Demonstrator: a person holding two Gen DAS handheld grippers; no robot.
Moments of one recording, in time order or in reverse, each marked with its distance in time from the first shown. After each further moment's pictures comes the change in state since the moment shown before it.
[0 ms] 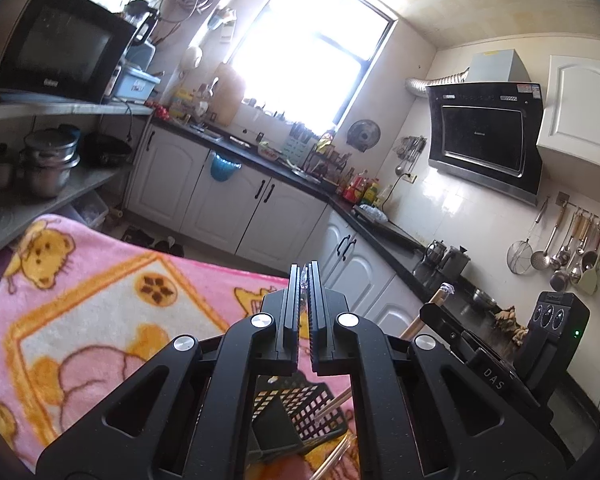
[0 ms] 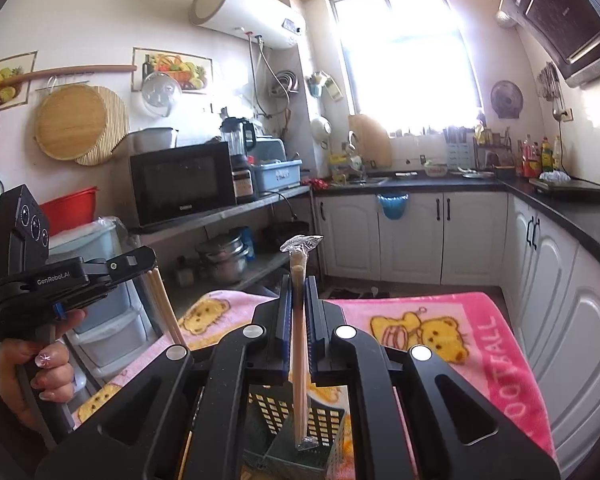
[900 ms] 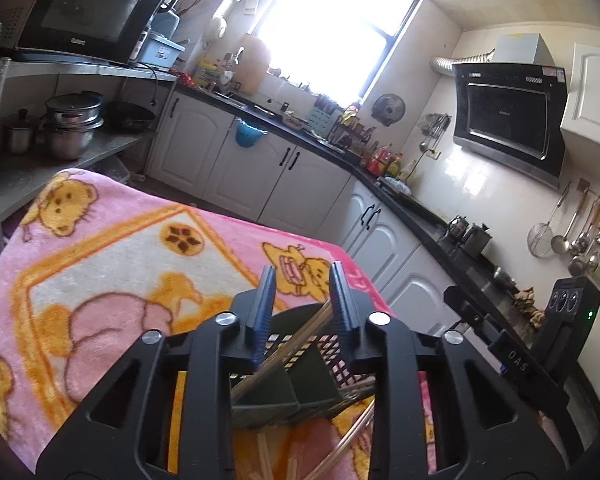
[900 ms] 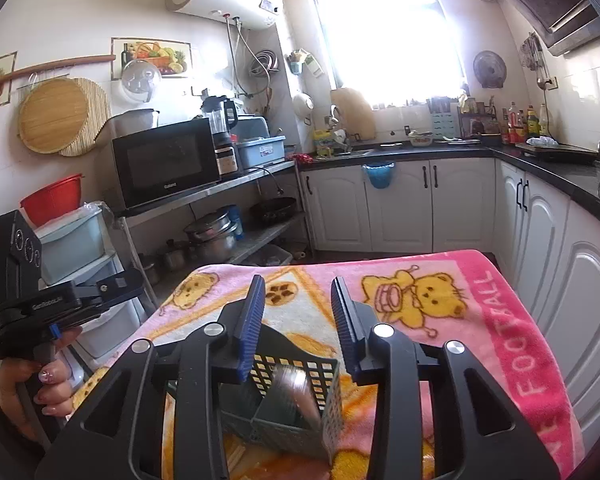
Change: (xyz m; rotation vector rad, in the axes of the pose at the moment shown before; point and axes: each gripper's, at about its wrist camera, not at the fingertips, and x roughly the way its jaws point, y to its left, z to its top) left arm -0.001 0.023 -0.047 -0.026 0.095 0.086; right arm 0.000 -0.007 -0.042 0.063 0.071 -0.050
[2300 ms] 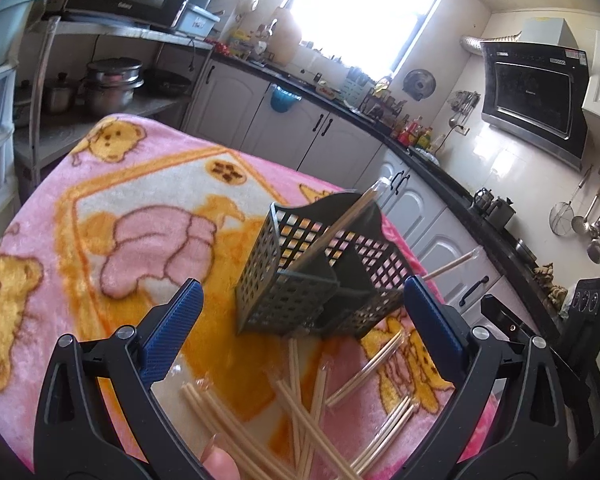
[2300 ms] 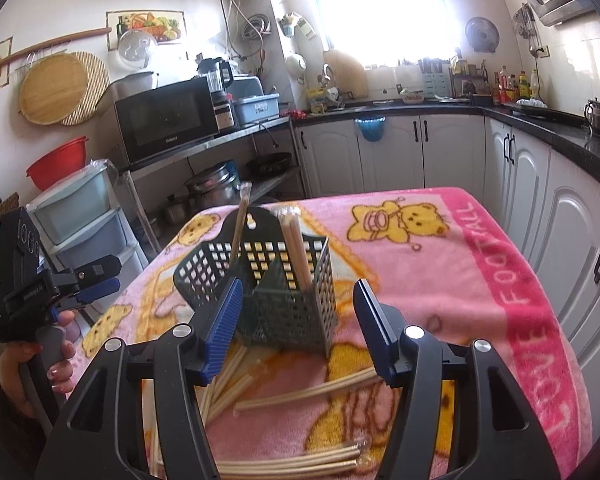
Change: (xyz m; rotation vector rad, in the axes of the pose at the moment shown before) left arm -0.038 0.018 -0.080 -0.053 0.100 0.109; right arm -0.058 0.004 -0.076 0.018 0.161 -0.005
